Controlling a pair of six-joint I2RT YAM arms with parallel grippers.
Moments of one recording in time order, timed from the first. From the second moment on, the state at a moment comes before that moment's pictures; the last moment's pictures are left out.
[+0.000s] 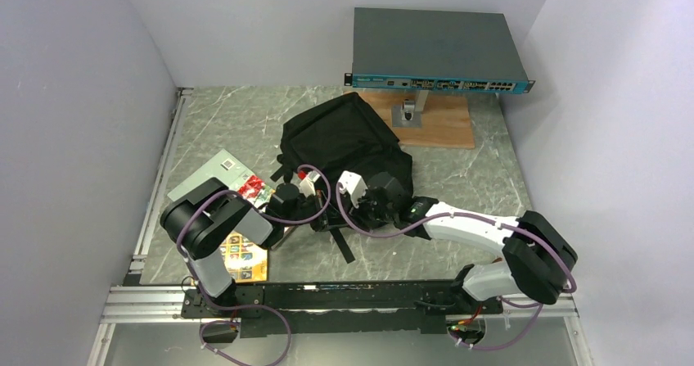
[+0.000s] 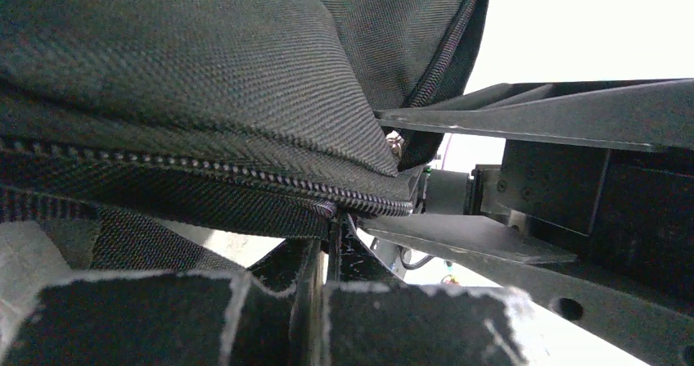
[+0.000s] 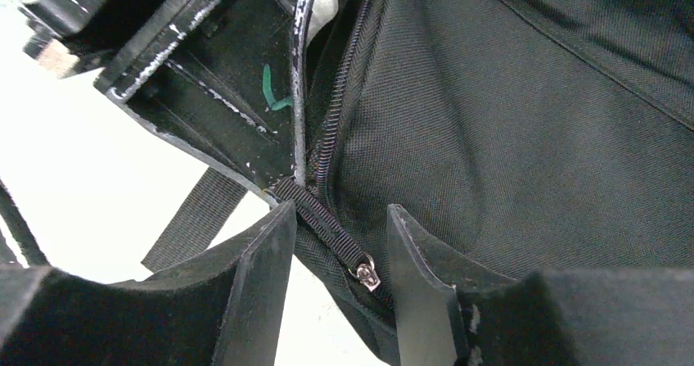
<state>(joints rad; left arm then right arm) -0.67 1.74 0.39 0.99 0.55 -1.10 0.86 1.33 0.66 -0.01 -0.14 -0.19</state>
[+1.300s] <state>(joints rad) -0.66 1.68 0.39 0.90 0.54 -1.07 0.86 1.31 0.65 0.11 0.05 -0.05</state>
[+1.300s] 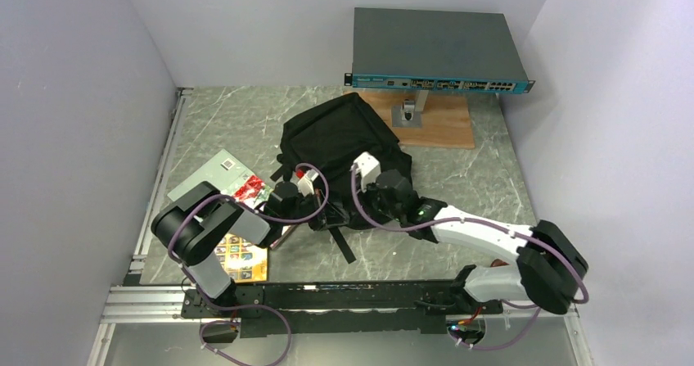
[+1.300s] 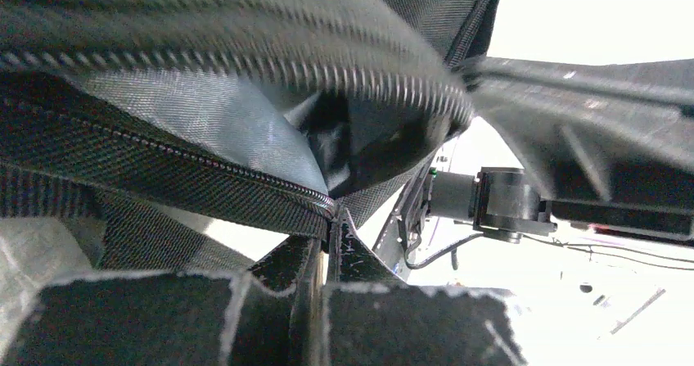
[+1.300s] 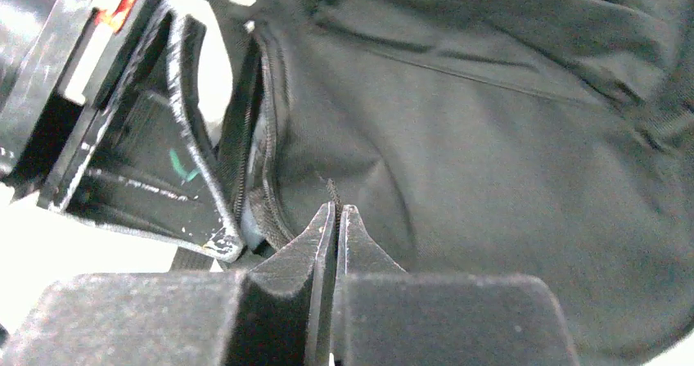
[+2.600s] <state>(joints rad) -0.93 1.12 0.50 0.35 0.26 -0.48 0.38 0.89 0.51 0.16 0.14 0.45</state>
